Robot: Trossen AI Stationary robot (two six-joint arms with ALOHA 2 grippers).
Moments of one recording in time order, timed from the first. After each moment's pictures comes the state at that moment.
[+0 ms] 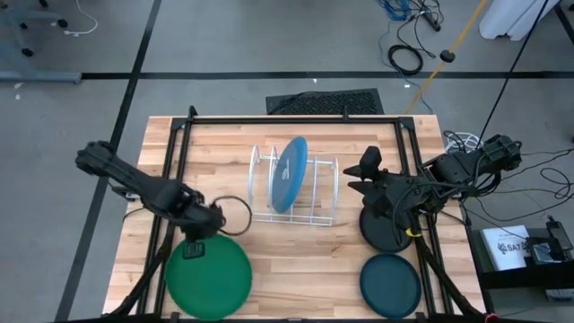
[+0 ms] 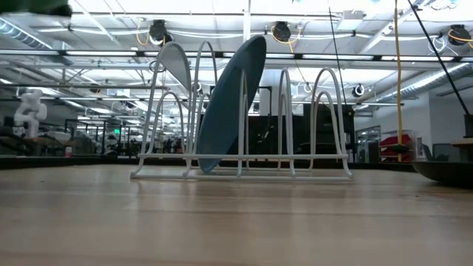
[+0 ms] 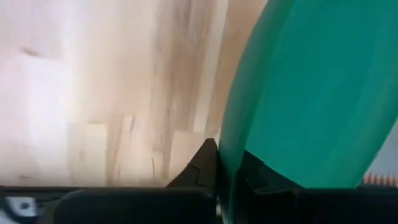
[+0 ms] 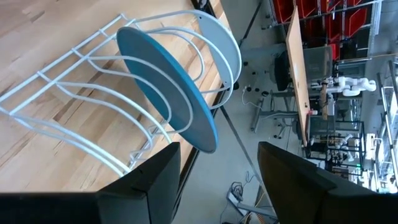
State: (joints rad) left arm -0.48 1.26 1.24 -1.34 0.16 -0.67; right arm 0.44 1.19 1.42 -0.95 0.71 -0.75
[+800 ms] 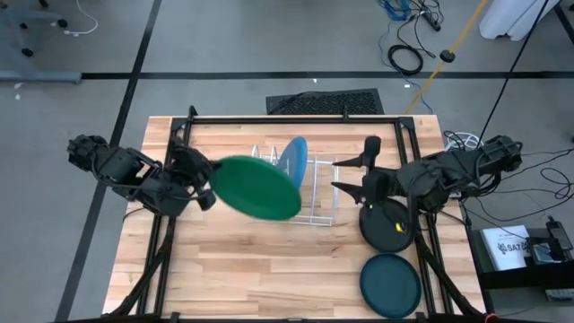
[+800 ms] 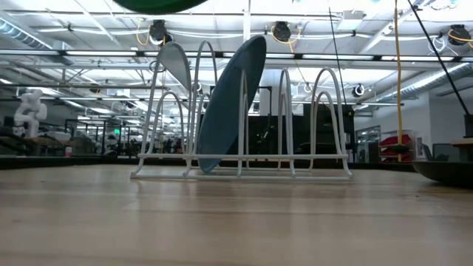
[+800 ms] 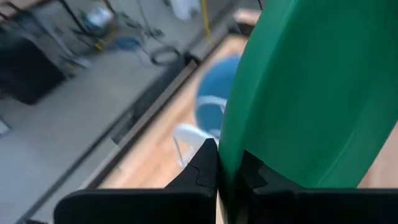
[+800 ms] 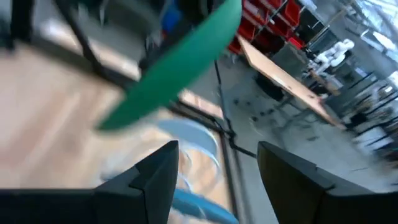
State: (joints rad) left arm -0.50 1.23 1.64 -1.38 -0.91 -0.70; right arm 0.39 1.19 1.42 -0.53 0.63 -0.40
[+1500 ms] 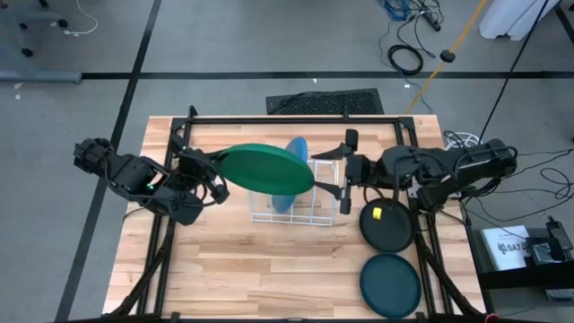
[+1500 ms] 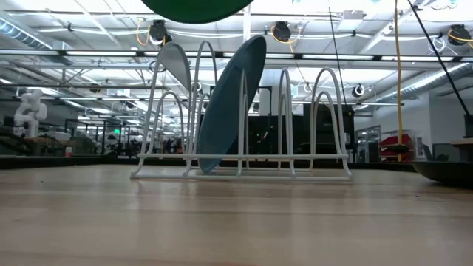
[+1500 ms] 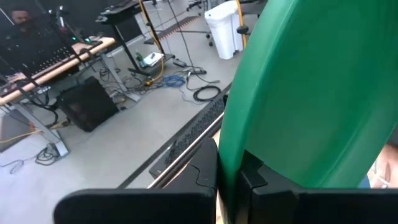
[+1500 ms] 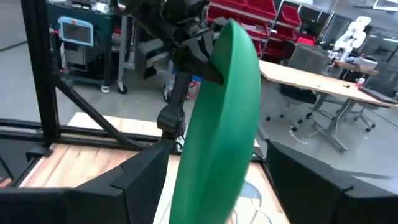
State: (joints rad) left arm -0.50 1.31 1.64 -1.31 -1.16 -0.67; right arm 0.26 1.28 1.42 -0.26 0.41 -0.14
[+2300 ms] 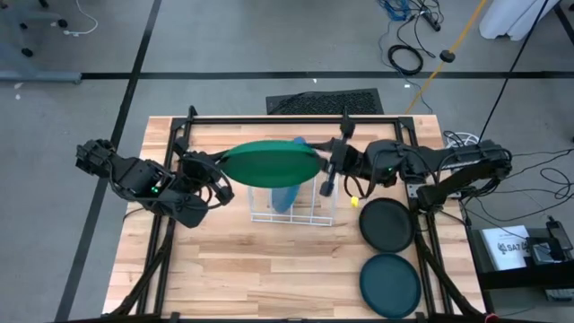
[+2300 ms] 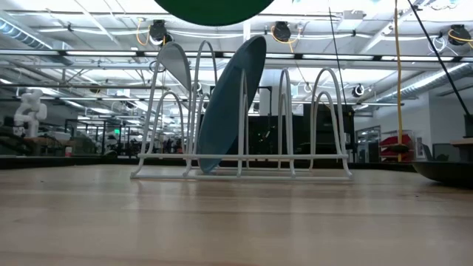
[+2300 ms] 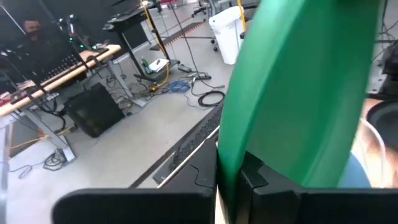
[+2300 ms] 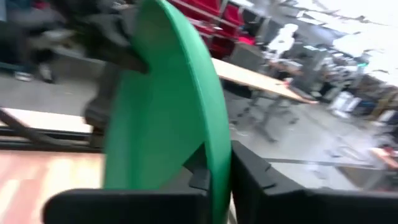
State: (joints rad) left arm -0.50 1.33 1.64 -1.23 -1.19 -0.60; right arm 0.20 1.35 1.42 -0.17 0.56 -0.26
